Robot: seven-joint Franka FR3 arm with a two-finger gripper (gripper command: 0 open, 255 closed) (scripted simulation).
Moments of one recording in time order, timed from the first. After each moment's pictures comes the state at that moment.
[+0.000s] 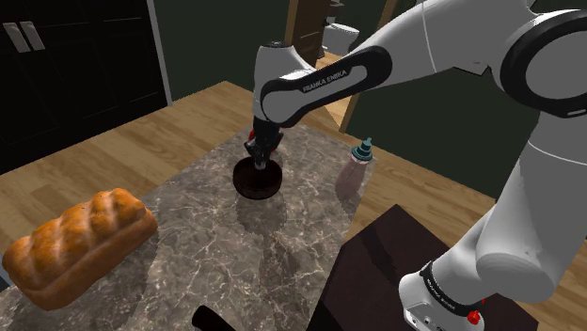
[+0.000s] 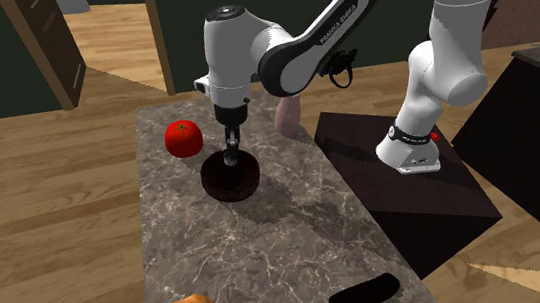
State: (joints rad) arm 0.11 0.30 0.23 -1.98 -0.08 2.27 0.24
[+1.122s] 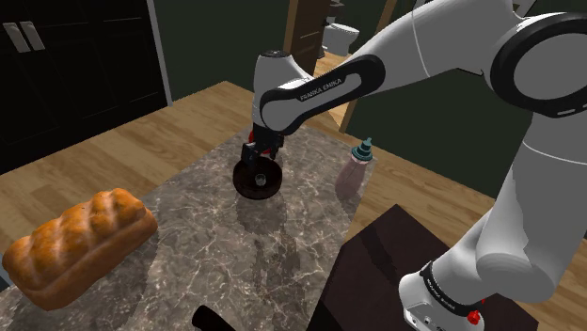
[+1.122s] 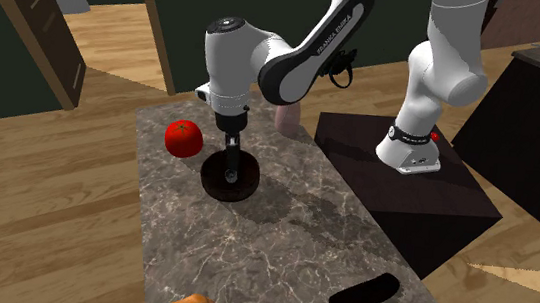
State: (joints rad) arm 0.11 0.34 0.23 -1.99 -0.09 2.31 0.25
